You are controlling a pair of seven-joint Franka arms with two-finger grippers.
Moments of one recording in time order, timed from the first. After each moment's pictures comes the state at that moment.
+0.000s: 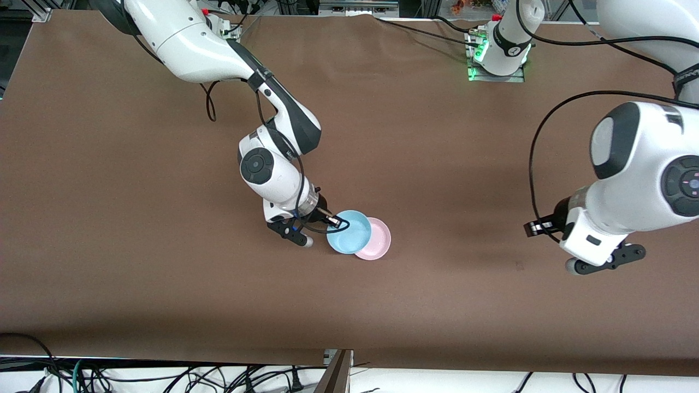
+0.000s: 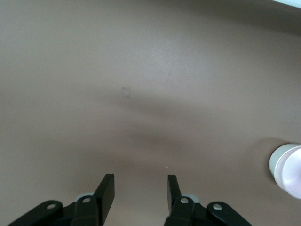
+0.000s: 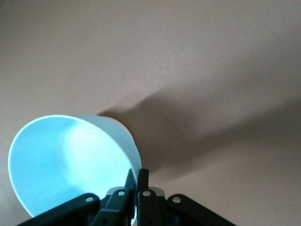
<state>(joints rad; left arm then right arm) -0.14 0.60 0.01 -1.06 -0.01 1.56 -0.37 0.40 0.81 0.26 -1.36 0.08 2.42 1.03</state>
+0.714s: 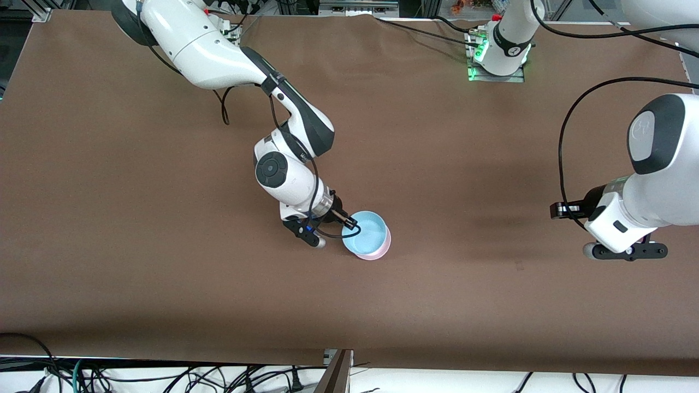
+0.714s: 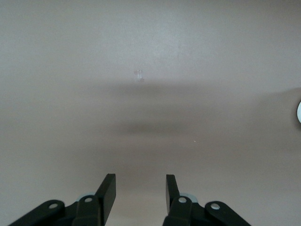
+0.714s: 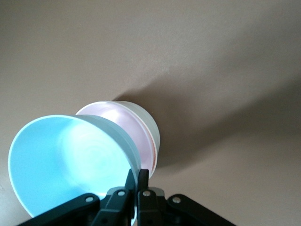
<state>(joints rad) -0.08 0.54 0.01 -1.14 -0.01 1.50 -0.11 0.45 0.90 0.26 -1.25 0.13 2.42 1.12</state>
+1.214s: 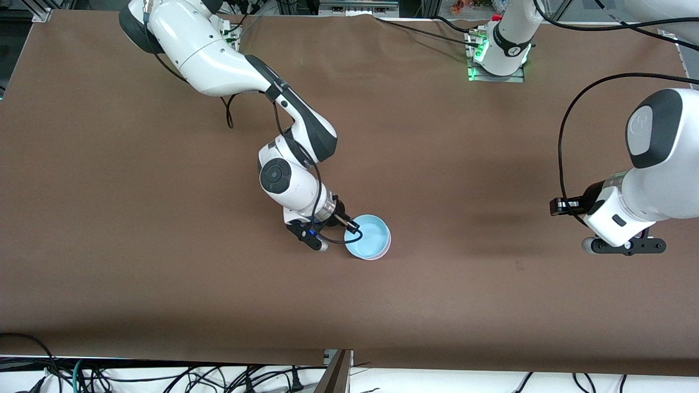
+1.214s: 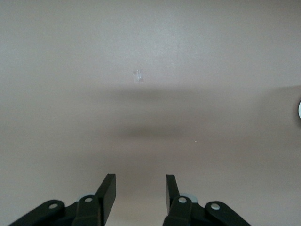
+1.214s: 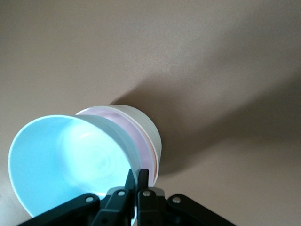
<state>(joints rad) -0.08 0.47 0.01 -1.27 -0.01 1.59 -0.10 0.46 0.95 0.26 -1.20 0.13 2.42 1.12</state>
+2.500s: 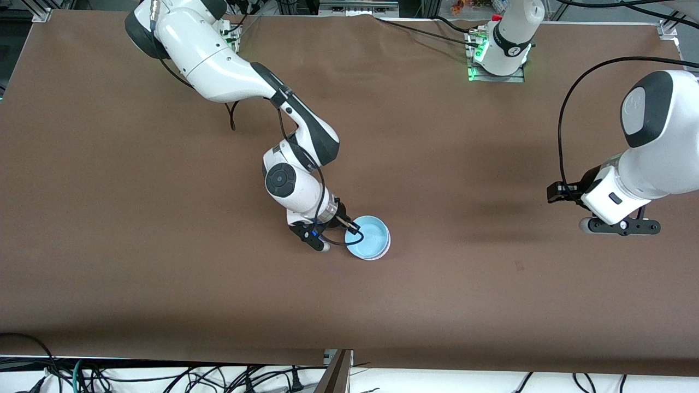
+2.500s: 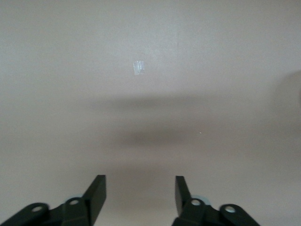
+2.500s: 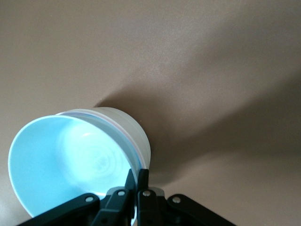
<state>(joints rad) -0.07 0.34 0.01 -1.49 -0.01 1.70 -0.04 0.46 0.99 0.25 -1.19 0.13 2.45 1.12</state>
